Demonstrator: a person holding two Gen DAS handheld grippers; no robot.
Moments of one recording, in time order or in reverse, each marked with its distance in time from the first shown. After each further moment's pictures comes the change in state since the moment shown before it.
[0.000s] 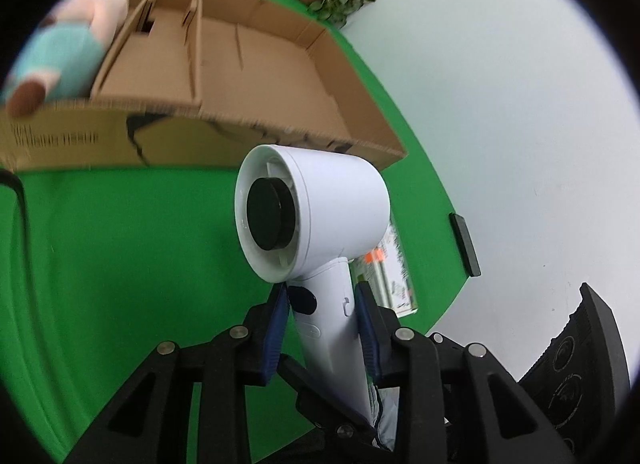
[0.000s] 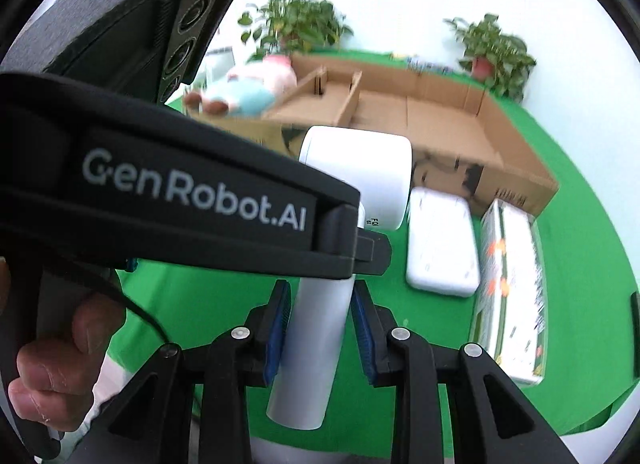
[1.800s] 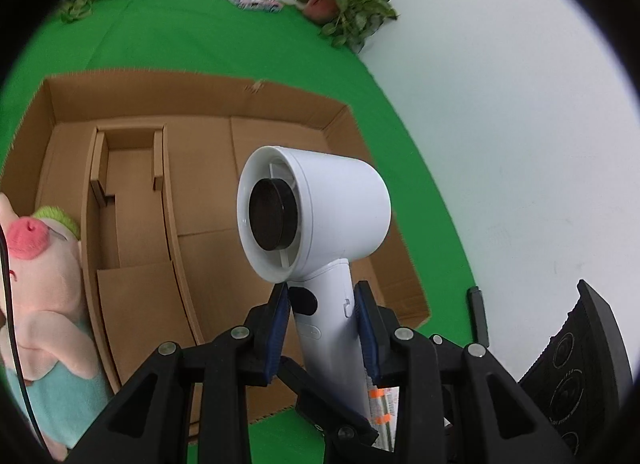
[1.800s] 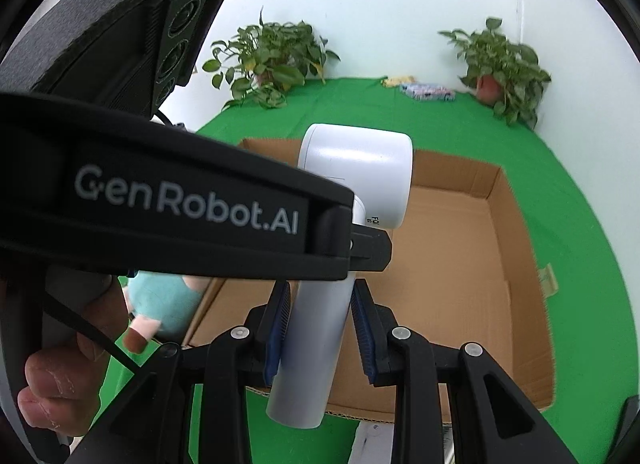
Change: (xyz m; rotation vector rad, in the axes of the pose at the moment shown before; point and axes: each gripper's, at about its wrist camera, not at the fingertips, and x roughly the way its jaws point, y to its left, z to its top) left arm 0.035 0.027 0.227 -0.017 0.068 0.077; right arm 0.052 -0.062 0.173 0.084 0.003 0.065
